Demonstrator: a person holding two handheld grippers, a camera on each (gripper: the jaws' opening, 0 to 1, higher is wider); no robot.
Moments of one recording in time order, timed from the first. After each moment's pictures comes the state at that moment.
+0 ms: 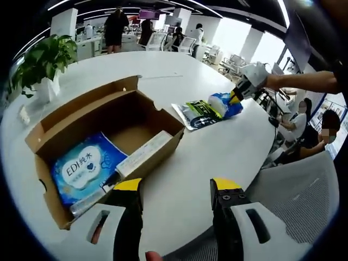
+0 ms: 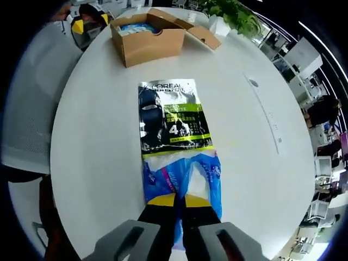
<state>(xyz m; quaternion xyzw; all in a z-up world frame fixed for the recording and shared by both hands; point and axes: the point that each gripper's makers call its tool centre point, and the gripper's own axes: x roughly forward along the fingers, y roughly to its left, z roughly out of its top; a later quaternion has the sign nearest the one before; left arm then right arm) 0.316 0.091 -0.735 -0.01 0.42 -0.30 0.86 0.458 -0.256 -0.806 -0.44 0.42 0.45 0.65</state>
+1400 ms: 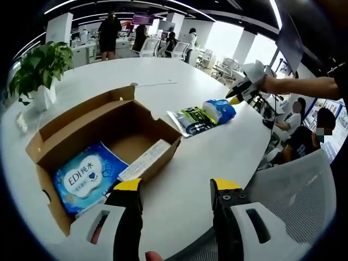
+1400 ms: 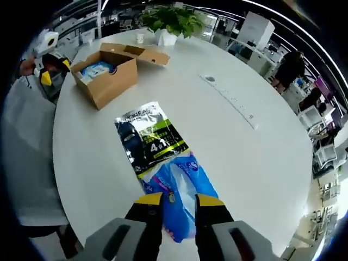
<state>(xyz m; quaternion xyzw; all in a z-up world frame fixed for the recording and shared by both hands) 0.321 0.094 -0.719 -0.01 0.40 -0.32 0.86 0.461 -0.262 -0.763 -0.24 0.44 0.35 0.79</state>
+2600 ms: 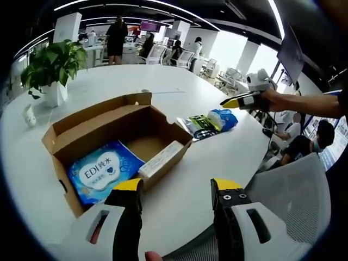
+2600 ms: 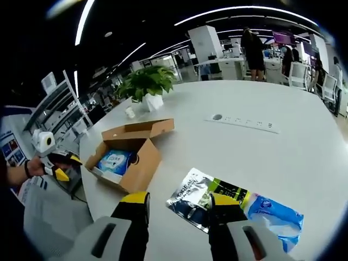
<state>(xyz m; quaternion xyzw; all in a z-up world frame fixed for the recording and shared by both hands) 0.315 0.142 -0.700 -0.04 0.38 -0.31 0.87 0.442 -0.121 -0.721 0.04 0.37 0.36 0.86</state>
